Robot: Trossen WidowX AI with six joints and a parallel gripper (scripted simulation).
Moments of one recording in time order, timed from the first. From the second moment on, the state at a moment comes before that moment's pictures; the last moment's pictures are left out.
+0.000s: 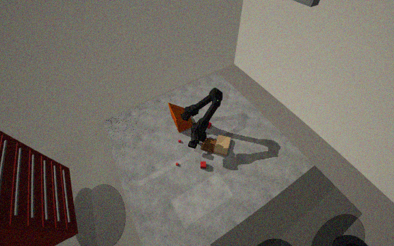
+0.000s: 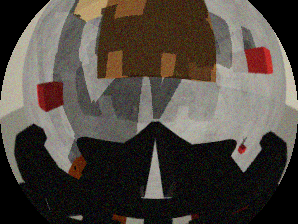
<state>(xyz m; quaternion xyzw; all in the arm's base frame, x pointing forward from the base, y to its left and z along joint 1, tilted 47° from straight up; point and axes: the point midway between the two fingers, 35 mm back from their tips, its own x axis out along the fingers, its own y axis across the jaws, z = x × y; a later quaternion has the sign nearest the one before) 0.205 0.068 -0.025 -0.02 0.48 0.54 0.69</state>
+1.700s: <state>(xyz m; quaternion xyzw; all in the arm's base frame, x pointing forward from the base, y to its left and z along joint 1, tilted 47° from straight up) 0.305 0.045 0.027 0.39 0.71 0.15 0.57</state>
